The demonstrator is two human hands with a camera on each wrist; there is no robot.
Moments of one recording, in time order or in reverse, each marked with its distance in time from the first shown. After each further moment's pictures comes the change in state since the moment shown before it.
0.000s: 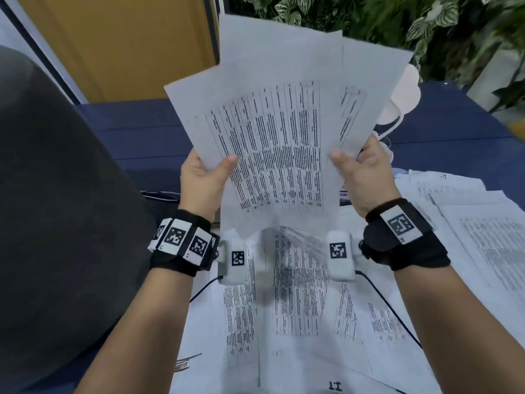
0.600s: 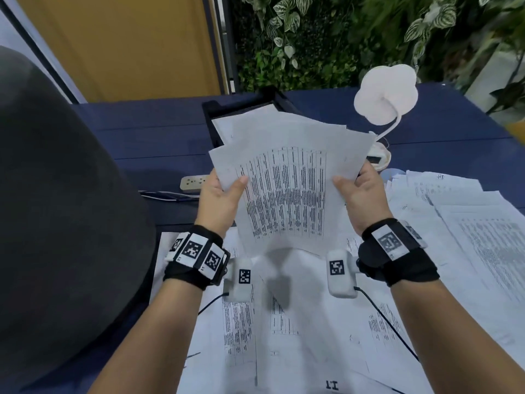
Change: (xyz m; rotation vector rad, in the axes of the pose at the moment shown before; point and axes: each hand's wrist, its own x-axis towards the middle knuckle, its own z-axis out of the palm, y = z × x) left_hand -0.019 -0.032 0.008 0.105 -0.061 -0.060; right_hand -0.021 0.023 -0.010 -0.113 0.103 0.099
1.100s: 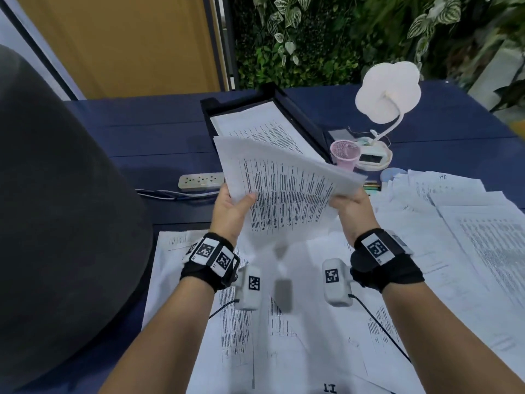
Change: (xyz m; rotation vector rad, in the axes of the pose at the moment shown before) left_hand -0.003 -0.037 0.015 -0.124 0.032 -0.301; right_hand 0.005 0.041 -0.005 -0.027 -0.006 0.204
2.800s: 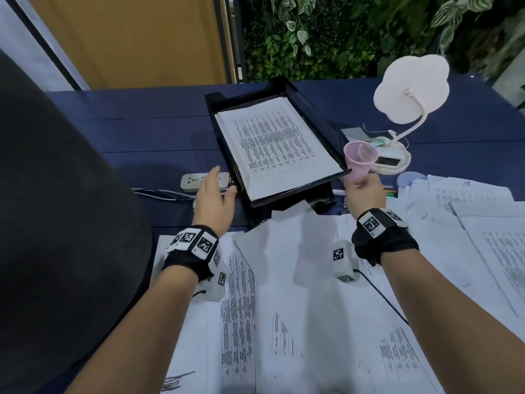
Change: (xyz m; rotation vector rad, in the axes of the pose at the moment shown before) left_hand 0.071 -0.024 -0.049 0.912 0.136 0.260; right_hand 0.096 0.037 -0.005 -0.617 0.359 0.064
